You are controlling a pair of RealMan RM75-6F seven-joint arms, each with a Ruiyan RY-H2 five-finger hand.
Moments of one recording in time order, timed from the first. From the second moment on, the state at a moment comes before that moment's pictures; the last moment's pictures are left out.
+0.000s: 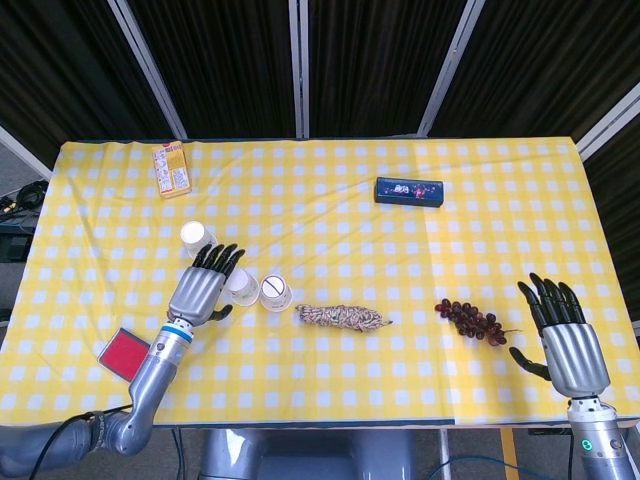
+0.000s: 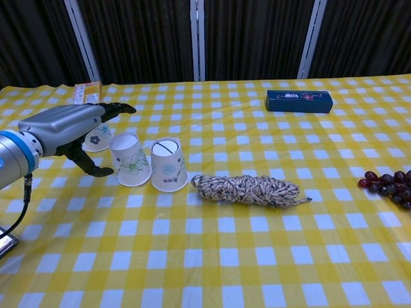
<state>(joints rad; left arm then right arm) -0.63 -1.62 -0.14 -1.52 1.09 1.12 0.52 0.12 -1.21 0.06 -1.55 -1.59 1.53 -0.06</state>
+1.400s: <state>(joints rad) -0.88 -1.51 -0.25 -1.13 0.64 0.71 0.54 0.14 -1.22 0.09 -1.52 -1.50 1.47 -0.05</state>
